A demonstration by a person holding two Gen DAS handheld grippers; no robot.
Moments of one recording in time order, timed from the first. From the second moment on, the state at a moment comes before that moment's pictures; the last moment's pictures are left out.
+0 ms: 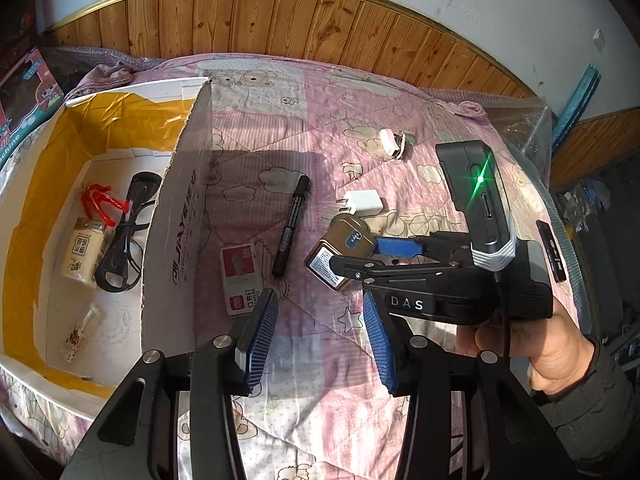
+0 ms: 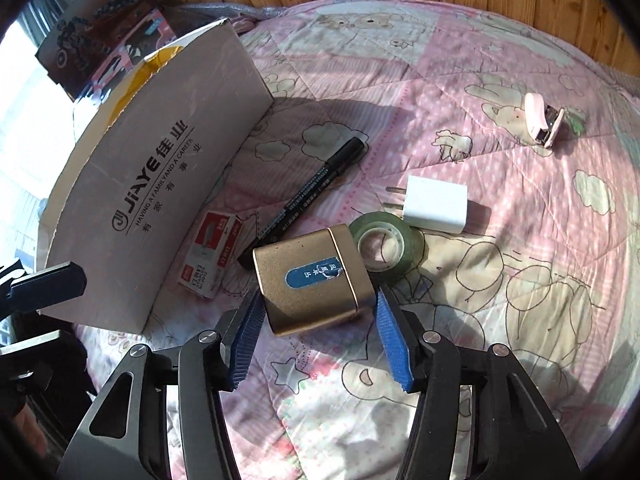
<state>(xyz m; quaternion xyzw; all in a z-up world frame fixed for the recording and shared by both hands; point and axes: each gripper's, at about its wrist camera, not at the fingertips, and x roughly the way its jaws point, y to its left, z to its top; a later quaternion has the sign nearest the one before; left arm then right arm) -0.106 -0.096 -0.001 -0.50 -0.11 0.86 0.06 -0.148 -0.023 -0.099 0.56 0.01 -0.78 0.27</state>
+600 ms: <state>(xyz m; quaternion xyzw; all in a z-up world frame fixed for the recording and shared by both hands) -0.212 -0.087 -0.113 -0.55 -0.11 0.82 0.00 -0.139 0.030 -0.100 0.58 -0.01 -0.79 0.19</state>
